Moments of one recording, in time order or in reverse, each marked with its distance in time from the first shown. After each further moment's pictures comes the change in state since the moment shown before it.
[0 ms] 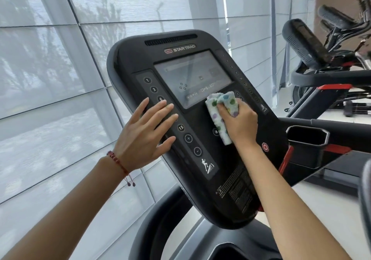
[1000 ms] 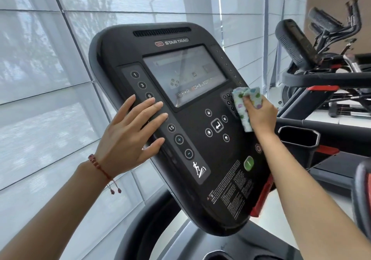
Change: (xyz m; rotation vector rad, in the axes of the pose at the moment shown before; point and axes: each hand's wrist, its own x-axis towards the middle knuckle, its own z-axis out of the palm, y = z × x) left_hand -0.003 0.003 0.004 -0.052 0.064 -0.020; right_hand 0.053 0.077 -0.028 -0.060 0.049 0.174
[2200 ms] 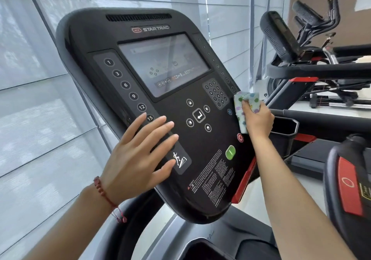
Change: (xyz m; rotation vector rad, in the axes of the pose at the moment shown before) left_hand -0.004 0.067 0.004 -0.157 0.007 0.026; right_hand -0.012 0.044 -0.024 -0.115 0.127 0.168
